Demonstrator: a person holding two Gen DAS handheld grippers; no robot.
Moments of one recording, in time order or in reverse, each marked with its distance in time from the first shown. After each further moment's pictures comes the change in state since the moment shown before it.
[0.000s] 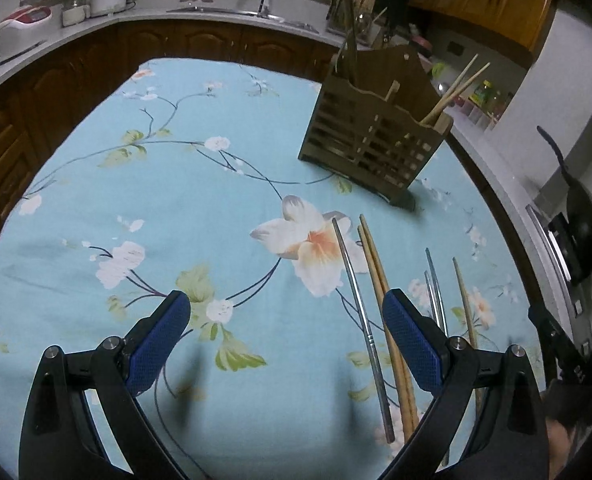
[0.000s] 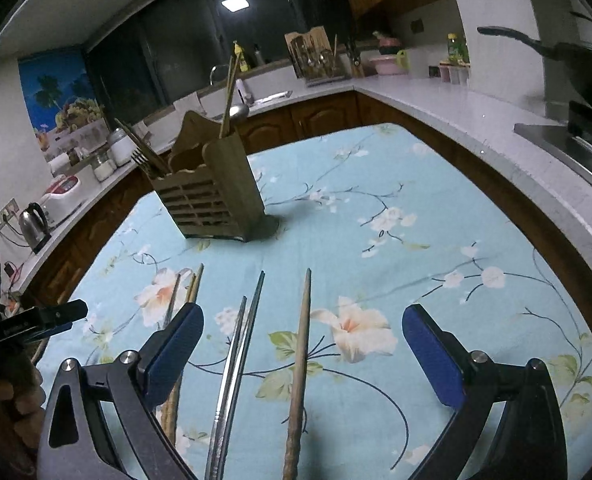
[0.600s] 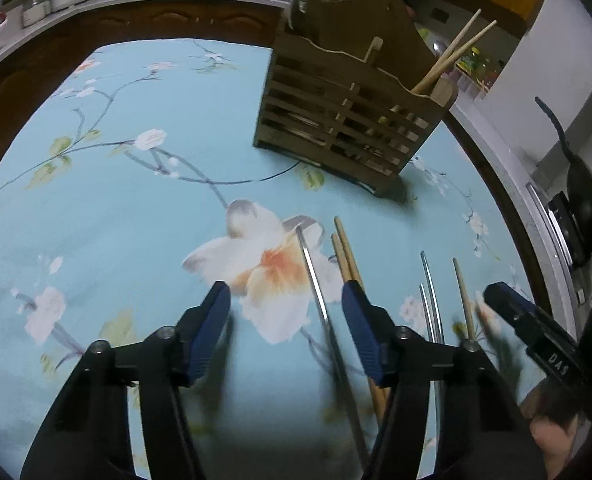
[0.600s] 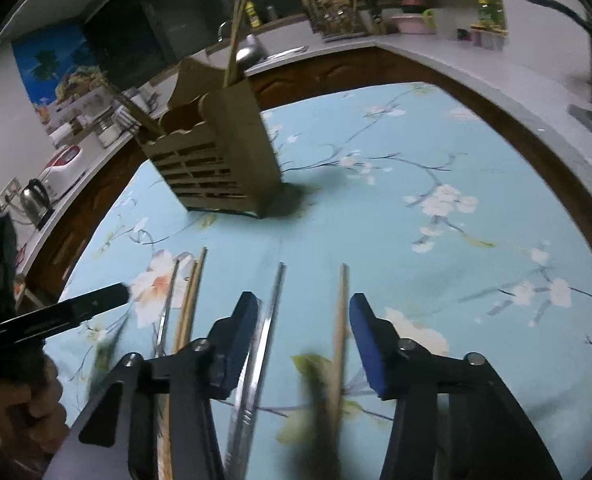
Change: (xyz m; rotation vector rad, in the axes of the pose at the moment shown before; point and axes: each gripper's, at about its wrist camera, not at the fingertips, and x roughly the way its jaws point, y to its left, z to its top) left arm 0.064 -0.032 0.033 0.077 0.109 -0.050; right arm 0.067 0.020 0.018 -0.020 0.172 0.063
